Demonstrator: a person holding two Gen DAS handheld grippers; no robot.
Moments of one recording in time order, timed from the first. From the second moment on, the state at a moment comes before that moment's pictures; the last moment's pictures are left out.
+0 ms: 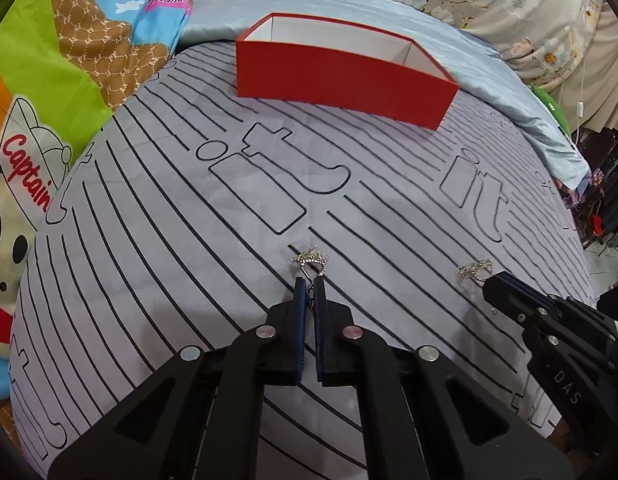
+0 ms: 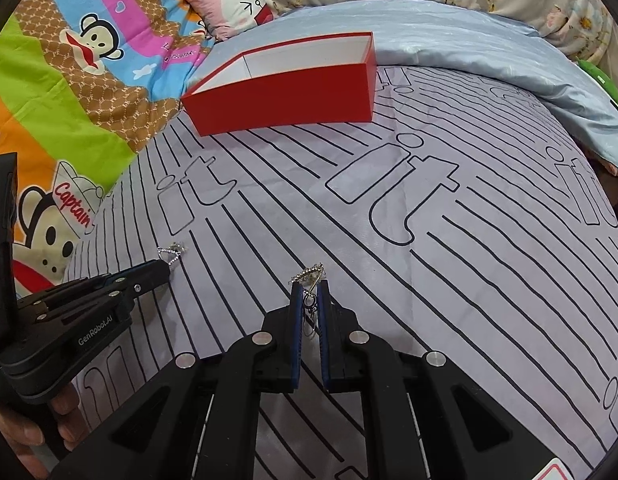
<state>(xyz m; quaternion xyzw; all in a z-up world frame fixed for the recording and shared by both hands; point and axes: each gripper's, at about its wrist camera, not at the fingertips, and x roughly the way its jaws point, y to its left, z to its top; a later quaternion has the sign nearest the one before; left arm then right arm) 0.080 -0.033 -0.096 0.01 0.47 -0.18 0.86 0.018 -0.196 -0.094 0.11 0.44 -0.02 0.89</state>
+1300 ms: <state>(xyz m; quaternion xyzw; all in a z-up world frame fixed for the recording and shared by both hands) 0.270 -0.109 0.021 0.05 0.36 -0.16 0.92 0.217 -0.231 0.019 0.08 0.34 0.00 0.94</state>
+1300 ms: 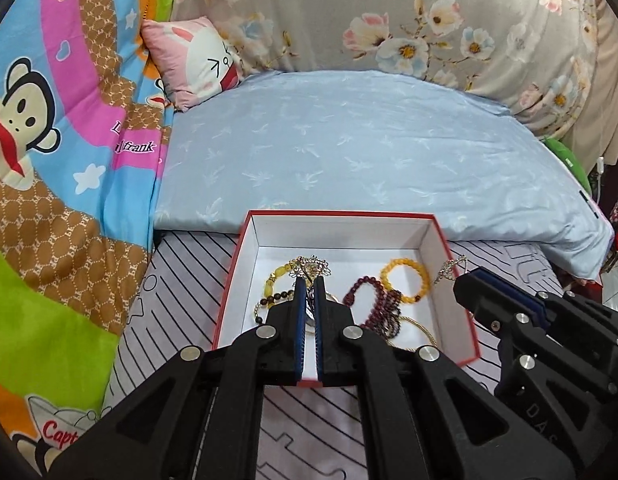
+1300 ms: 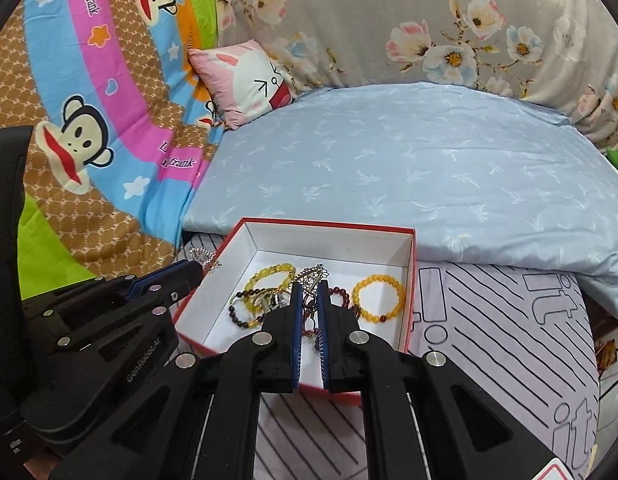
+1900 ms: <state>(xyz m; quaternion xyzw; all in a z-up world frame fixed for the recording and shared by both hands) 0.319 -0.127 -0.024 0.06 0.40 -0.14 0.90 0.266 -0.242 -0.033 0.08 0.39 -0.02 0.92</state>
